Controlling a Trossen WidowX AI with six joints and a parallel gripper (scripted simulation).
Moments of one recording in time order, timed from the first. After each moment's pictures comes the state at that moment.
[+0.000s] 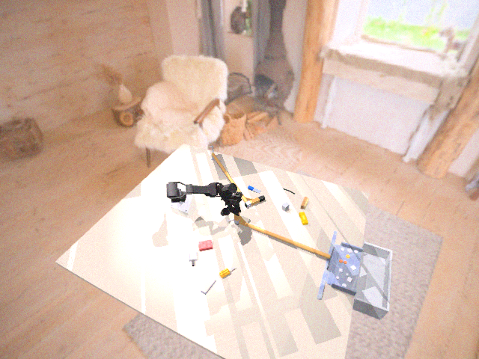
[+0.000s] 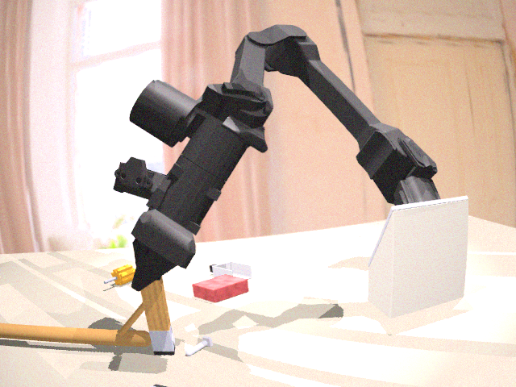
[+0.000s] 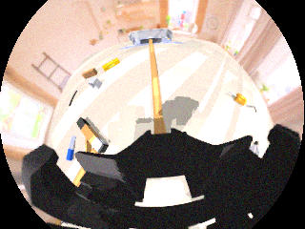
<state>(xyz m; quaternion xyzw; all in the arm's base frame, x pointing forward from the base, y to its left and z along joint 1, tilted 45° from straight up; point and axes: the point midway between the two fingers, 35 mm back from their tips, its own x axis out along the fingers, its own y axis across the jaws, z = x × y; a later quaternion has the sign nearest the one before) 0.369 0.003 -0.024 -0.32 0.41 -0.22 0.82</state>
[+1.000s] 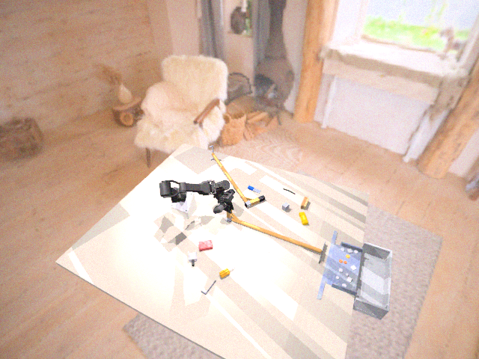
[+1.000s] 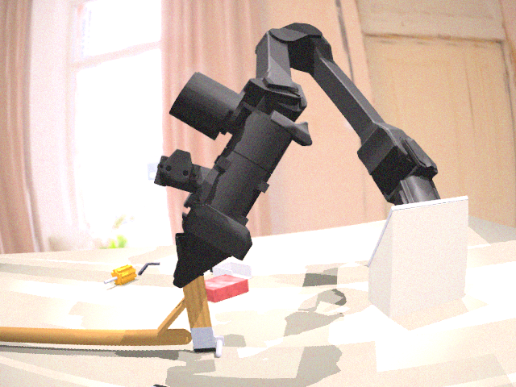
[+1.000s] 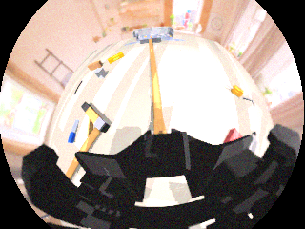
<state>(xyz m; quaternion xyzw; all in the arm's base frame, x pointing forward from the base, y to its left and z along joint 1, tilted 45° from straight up) 0.320 0.007 -0.023 -0.33 0.43 -0.20 0.82</state>
